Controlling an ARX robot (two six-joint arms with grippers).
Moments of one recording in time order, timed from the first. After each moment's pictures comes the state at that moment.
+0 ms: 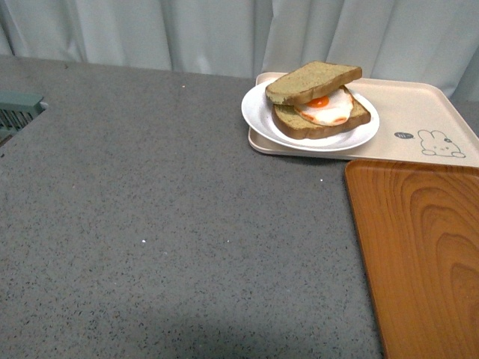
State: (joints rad) left arm 0.00 0.00 0.02 0.00 0.00 -0.01; right arm 0.00 0.00 0.01 0.00 0.00 0.00
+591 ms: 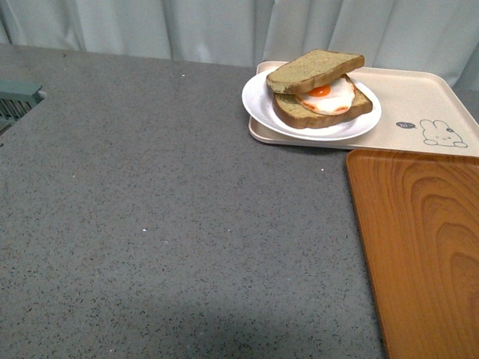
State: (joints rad) left arm 0.00 0.00 0.02 0.00 0.00 -0.01; right arm 0.00 0.00 0.01 0.00 0.00 0.00
